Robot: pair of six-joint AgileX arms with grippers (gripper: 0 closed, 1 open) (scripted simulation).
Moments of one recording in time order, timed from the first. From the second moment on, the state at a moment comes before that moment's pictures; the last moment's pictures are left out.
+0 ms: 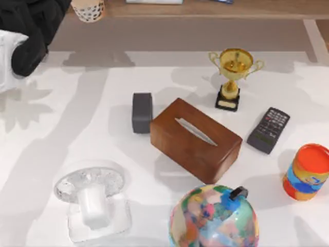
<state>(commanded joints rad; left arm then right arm) -0.31 1.71 1.11 0.54 -0.16 -0.09 0.00 0.00 0.00 0.00 0.00 0.00</state>
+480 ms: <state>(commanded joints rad) -0.30 1.81 1.48 0.11 -0.23 -0.06 0.00 0.00 0.00 0.00 0.00 0.00</state>
